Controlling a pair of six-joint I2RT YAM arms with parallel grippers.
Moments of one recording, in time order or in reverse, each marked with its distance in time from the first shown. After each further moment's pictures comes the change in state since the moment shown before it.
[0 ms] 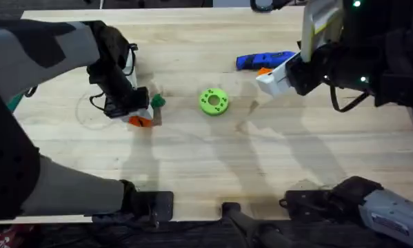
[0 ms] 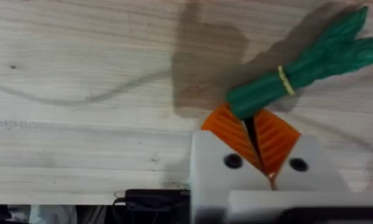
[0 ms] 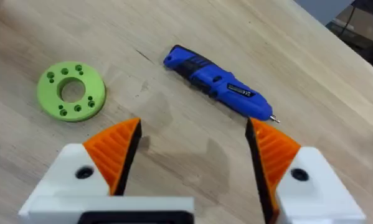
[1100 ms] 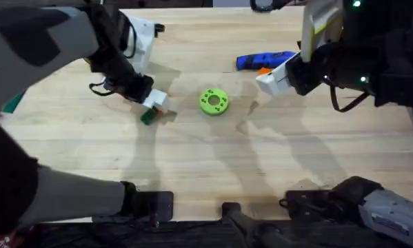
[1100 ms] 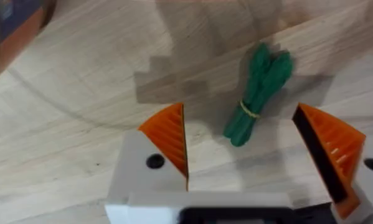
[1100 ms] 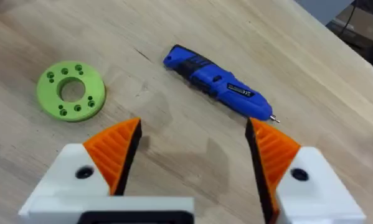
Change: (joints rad) left arm -0.059 -0.040 0.076 0.091 -0.025 0.490; right arm 0.000 0.000 0.000 0.000 0.000 0.000
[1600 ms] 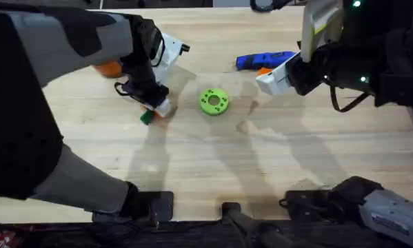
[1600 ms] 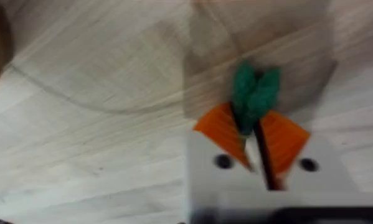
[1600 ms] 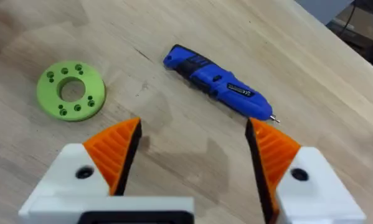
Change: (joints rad) left arm -0.141 0.133 0.016 -0.007 -0.123 -0.006; right arm 0.000 0.000 0.000 0.000 0.000 0.000
